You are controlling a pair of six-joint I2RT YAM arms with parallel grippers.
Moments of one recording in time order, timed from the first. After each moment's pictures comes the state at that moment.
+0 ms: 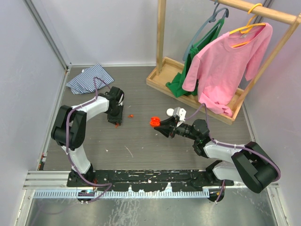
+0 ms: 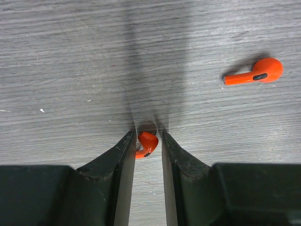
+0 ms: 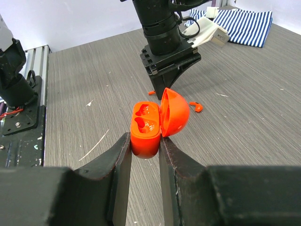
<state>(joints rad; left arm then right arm) -0.36 1.80 1.15 -0.65 -0.03 -0.29 0.58 1.22 0.24 1.07 -0.63 0.14</state>
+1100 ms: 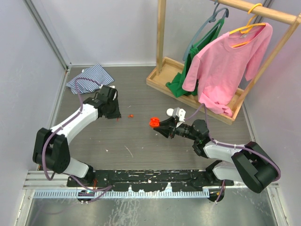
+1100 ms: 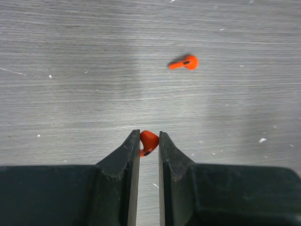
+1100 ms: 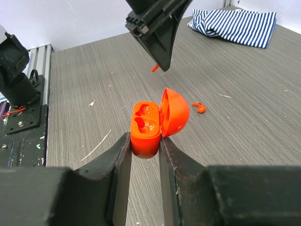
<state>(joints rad) -0.39 1.49 1.06 -0.60 -0.04 -0.48 0.59 1.22 0.24 1.07 -0.64 0.14</state>
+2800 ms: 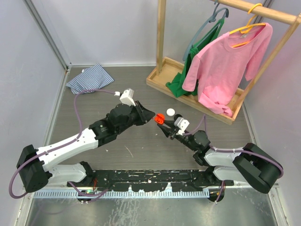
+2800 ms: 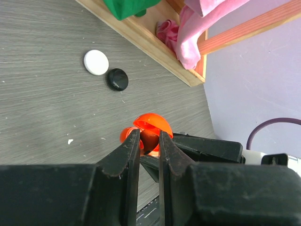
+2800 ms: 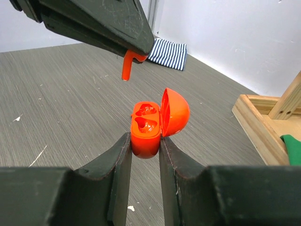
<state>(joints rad) -0.92 1.17 0.88 -0.03 -0.19 -0.90 0.76 1.19 0.11 1.27 -0.17 -0.12</state>
